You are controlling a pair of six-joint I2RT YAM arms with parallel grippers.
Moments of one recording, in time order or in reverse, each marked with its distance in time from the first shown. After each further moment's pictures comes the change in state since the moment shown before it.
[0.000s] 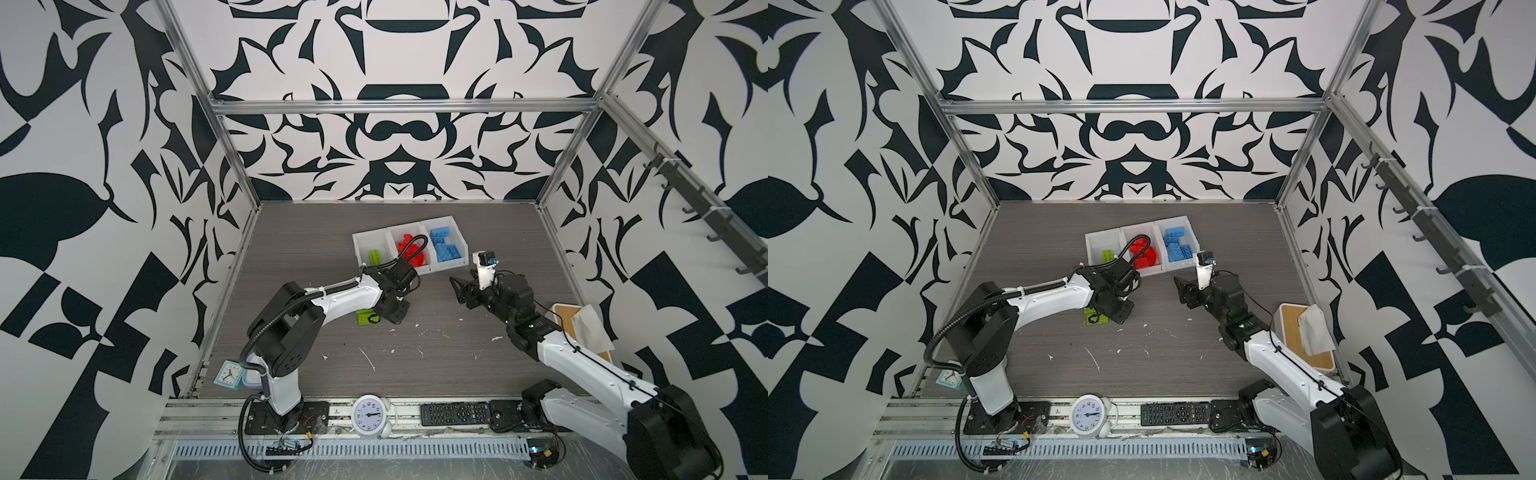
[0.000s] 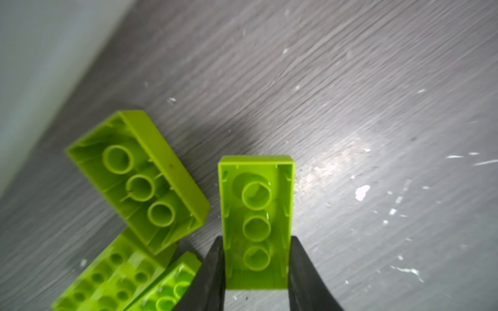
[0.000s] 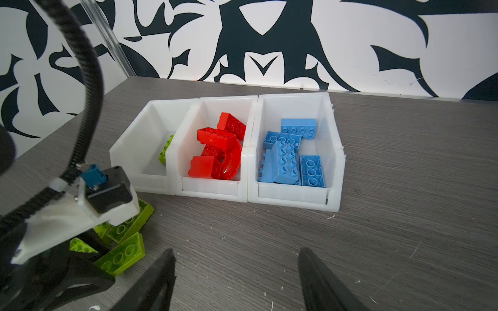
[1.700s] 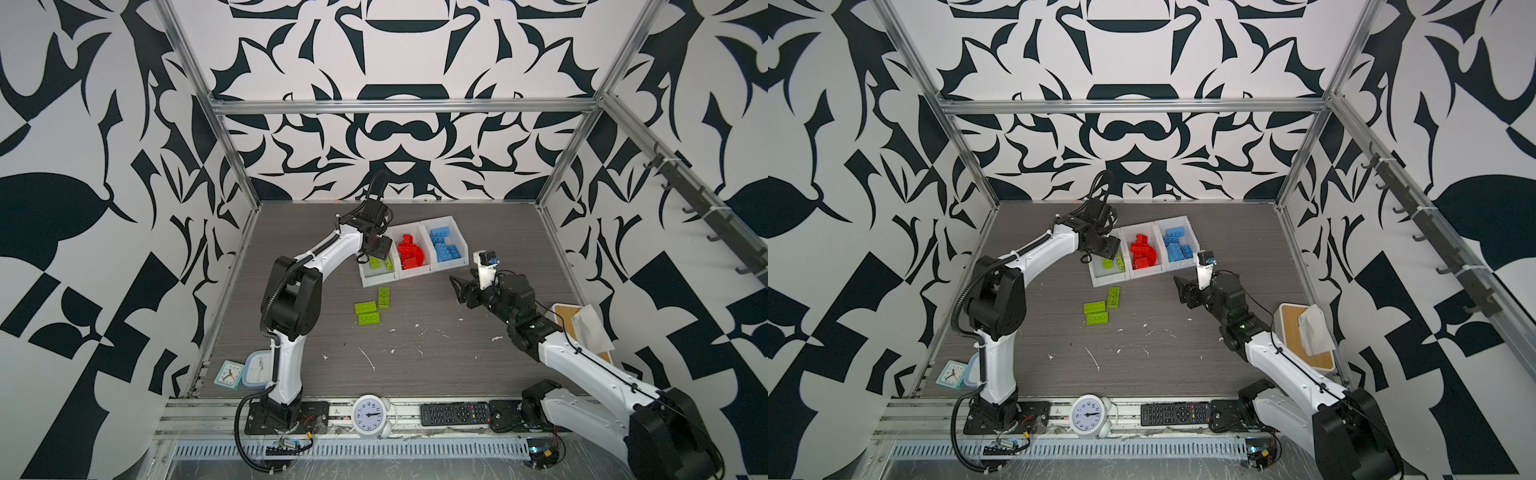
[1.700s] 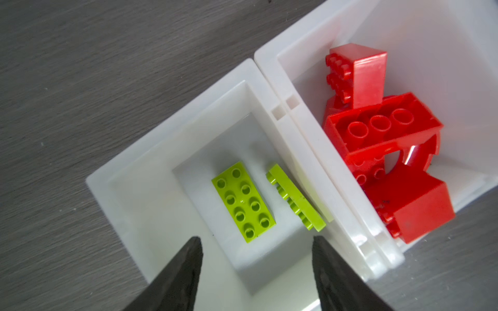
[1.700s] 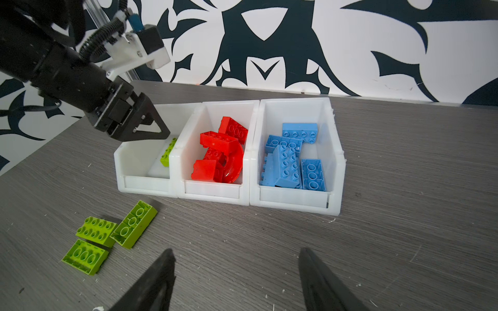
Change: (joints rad) left arm 0.333 0.229 0.487 -0.034 -0.055 0.133; right arm 0.000 -0.014 0.002 -0.001 -0.007 0.000
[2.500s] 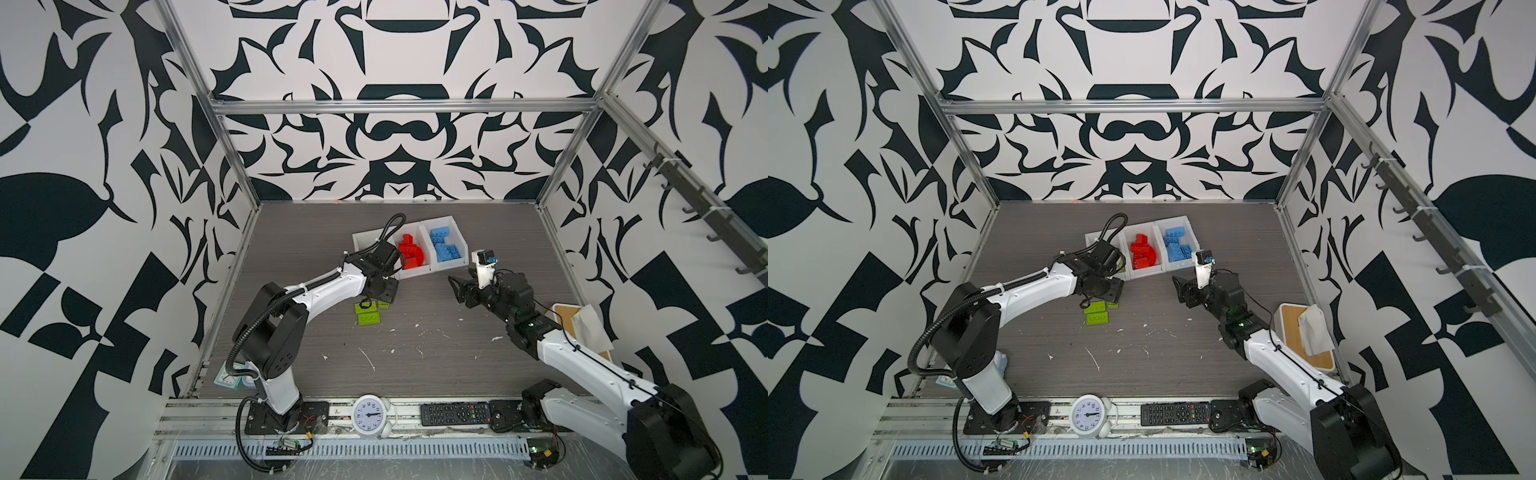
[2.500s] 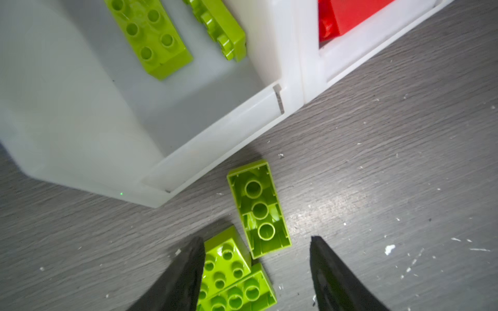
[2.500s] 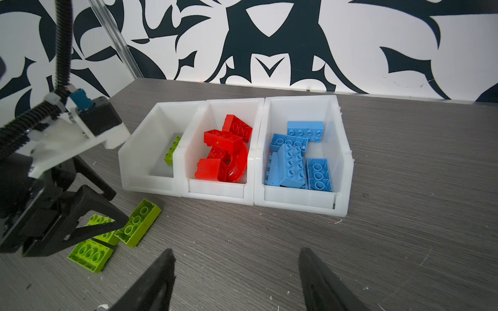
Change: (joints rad) left arm -0.201 -0.256 -0.460 0.078 -0.025 -0.241; right arm 0.000 0.021 0.011 0.000 -0.019 0.003
